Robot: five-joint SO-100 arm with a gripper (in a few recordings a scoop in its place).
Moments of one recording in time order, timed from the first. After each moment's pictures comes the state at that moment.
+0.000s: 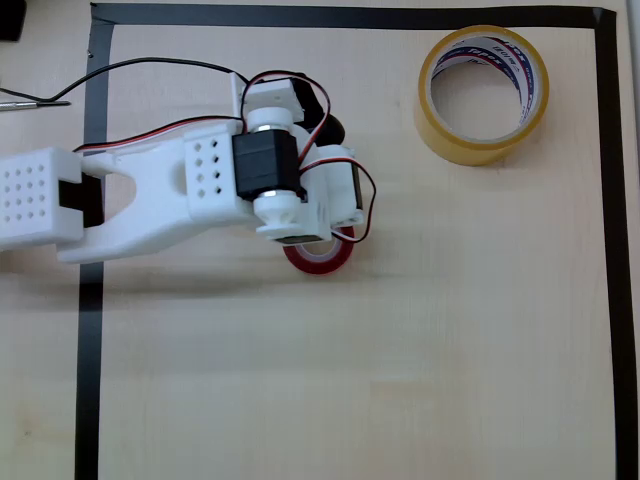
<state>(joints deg) -5.5 19.4 -2.2 102.3 -2.2</state>
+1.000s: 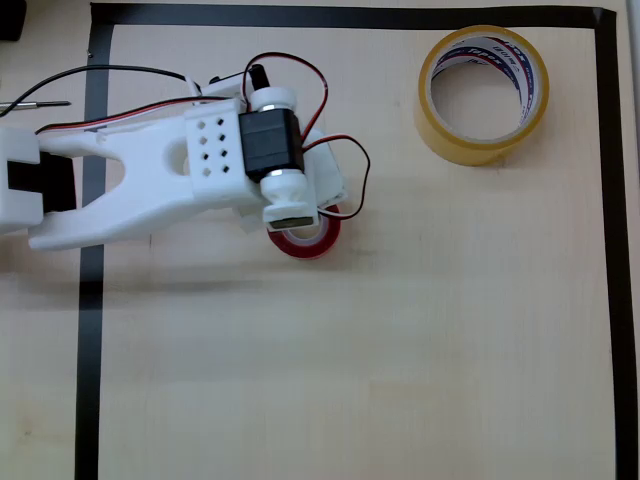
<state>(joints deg) -7.5 33.0 21.6 102.0 -14.8</state>
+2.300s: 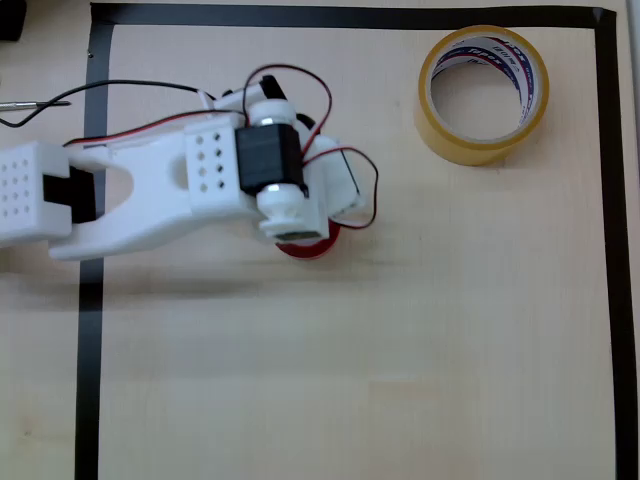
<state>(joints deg) -5.5 24.3 4.5 102.9 -16.8</state>
